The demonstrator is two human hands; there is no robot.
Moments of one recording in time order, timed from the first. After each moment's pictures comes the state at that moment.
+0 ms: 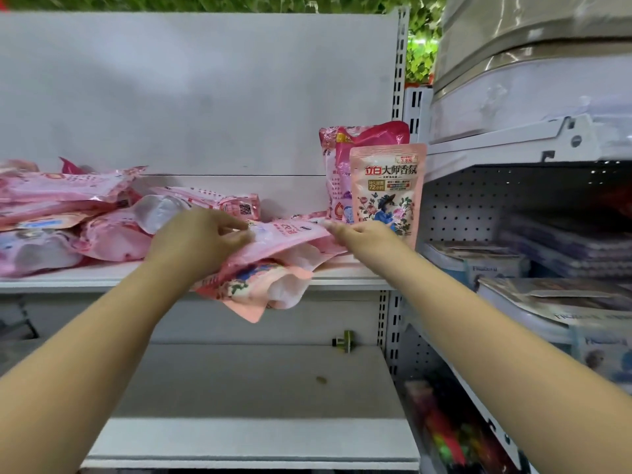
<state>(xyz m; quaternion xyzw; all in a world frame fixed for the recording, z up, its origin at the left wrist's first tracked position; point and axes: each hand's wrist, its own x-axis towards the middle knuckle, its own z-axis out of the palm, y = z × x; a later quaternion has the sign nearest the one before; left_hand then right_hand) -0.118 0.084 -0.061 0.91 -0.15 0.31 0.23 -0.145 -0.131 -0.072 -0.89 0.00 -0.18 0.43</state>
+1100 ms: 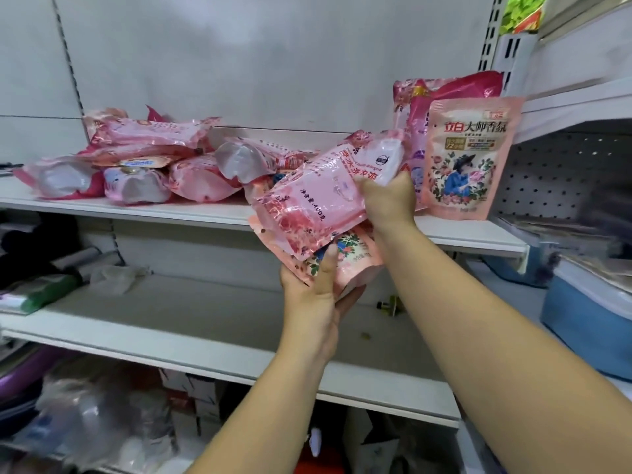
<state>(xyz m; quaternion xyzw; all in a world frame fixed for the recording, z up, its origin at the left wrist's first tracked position) -0.181 0.028 -0.175 0.39 -0.07 0.06 0.91 -0.107 -0.055 -0.092 -0.68 0.04 -0.31 0.66</state>
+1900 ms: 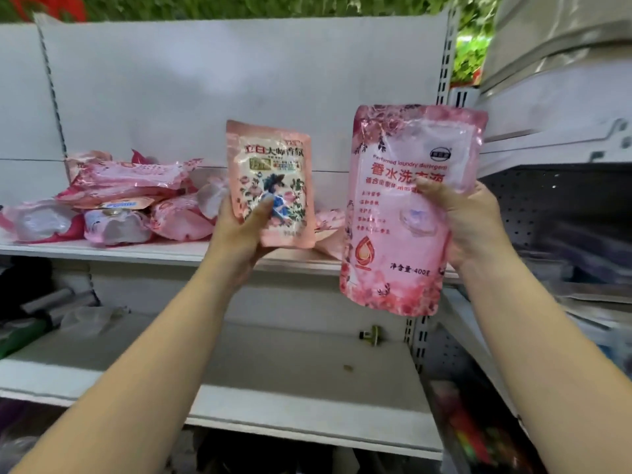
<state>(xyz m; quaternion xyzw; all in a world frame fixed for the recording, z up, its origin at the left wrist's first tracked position) -0.127 0.092 -0.088 0.54 -0.18 0.15 0.81 -0.191 -0.135 -0.051 -0.51 -0.10 -0.28 0.81</state>
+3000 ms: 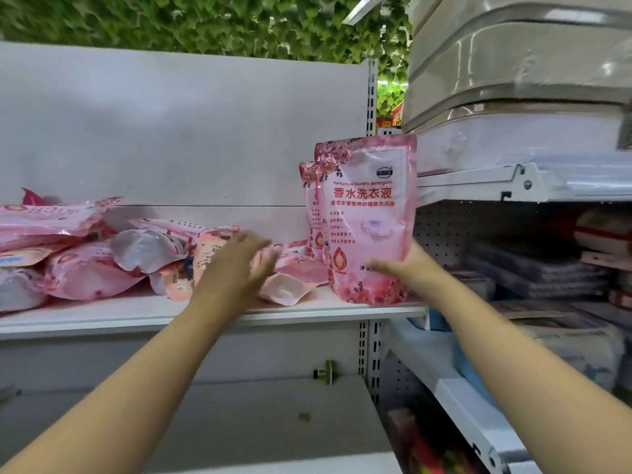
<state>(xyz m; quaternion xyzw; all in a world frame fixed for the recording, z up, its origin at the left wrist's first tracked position) -0.089 0.044 -0.084 0.84 -0.29 0.34 0.31 -0.156 -0.201 -0.073 -0.78 -0.10 -0.21 0.58</state>
